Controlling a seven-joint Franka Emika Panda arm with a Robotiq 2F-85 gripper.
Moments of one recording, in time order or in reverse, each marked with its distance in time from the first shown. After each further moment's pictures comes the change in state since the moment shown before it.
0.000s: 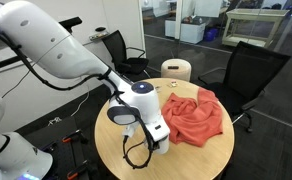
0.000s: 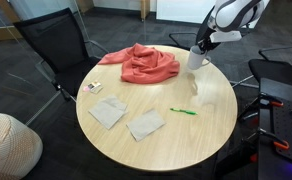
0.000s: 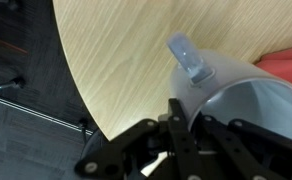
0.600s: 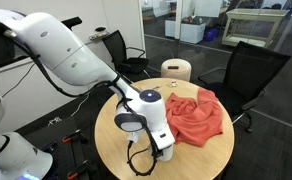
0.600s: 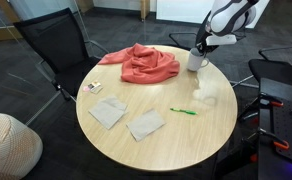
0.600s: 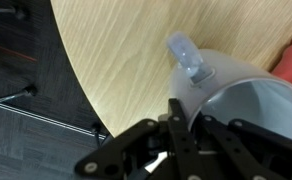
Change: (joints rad) arm -0.021 0.105 -0.008 0.081 0.015 -0.004 0.050
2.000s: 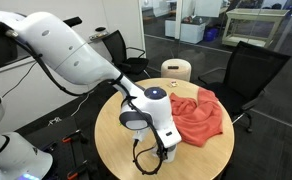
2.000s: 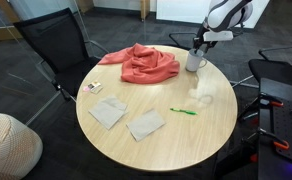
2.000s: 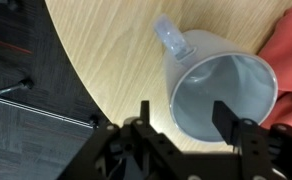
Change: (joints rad) arm -0.005 0.018 -0.009 0.068 0.012 -0.018 0.000
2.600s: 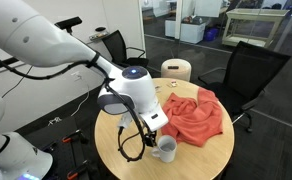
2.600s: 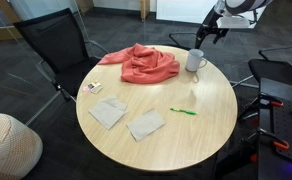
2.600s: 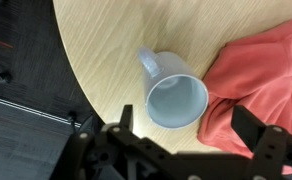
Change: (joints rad) arm 0.019 -0.298 0.020 -0.203 -0.007 -0.037 -0.087
